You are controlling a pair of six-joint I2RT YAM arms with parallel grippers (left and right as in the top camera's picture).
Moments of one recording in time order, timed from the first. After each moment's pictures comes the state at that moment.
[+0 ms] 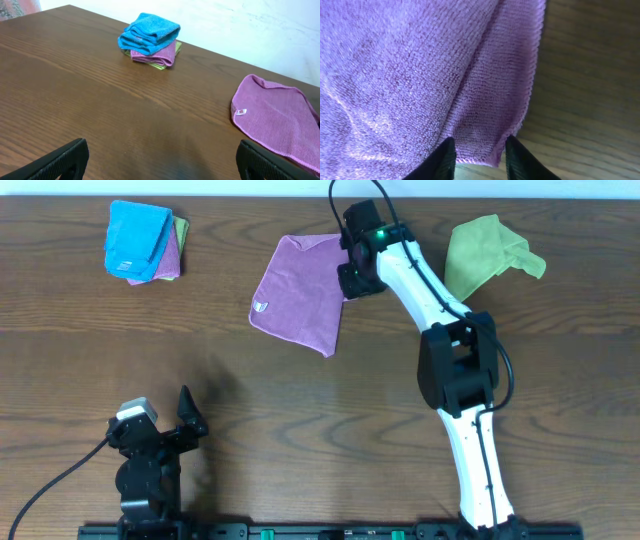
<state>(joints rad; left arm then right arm) 0.06 0.01 0.11 -0.35 -0.12 -0.27 0.36 2.53 2.22 -1.00 -0.03 0.12</state>
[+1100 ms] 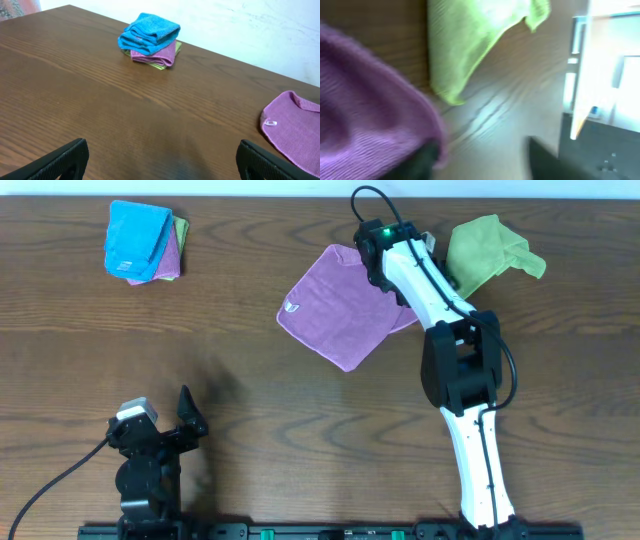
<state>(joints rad) 0.06 0.01 0.11 -0.35 -0.12 -0.27 0.34 2.53 2.22 -1.40 0.92 0.40</state>
